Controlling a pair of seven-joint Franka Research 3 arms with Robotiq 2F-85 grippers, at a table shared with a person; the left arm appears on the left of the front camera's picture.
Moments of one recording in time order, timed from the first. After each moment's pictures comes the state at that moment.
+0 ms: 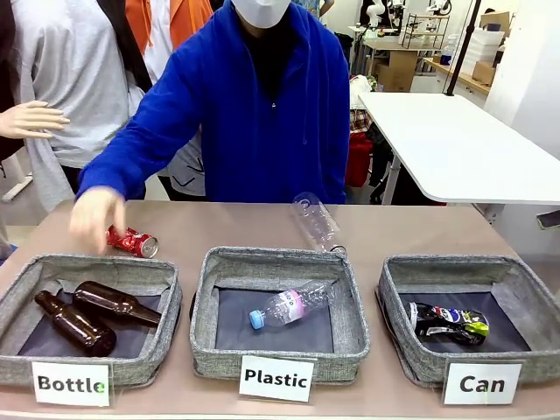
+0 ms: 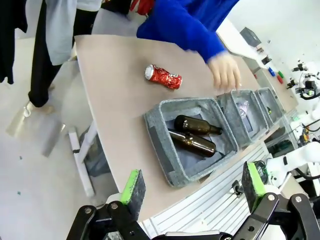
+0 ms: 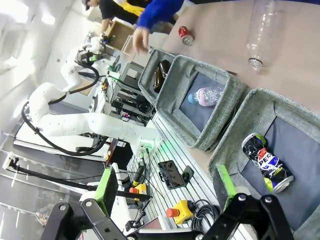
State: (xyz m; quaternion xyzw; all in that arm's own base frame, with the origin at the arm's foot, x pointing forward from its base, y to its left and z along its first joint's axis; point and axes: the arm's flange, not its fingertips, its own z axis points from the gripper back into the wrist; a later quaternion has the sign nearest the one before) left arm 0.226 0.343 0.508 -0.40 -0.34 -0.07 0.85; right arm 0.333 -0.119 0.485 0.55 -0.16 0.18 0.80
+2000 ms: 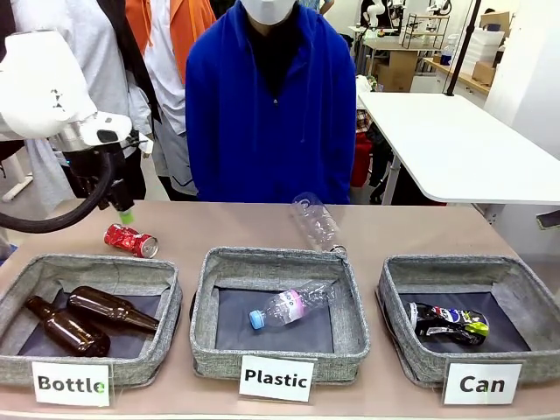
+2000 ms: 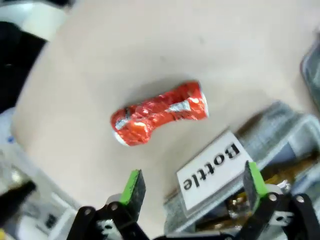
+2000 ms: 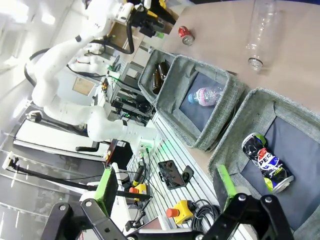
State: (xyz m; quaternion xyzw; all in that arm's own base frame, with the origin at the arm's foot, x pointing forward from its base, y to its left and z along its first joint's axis) left arm 0.552 -0.071 0.428 -0.05 -0.05 -0.38 0.92; right arm 0.333 -0.119 0.485 0.55 -0.16 0.18 0.80
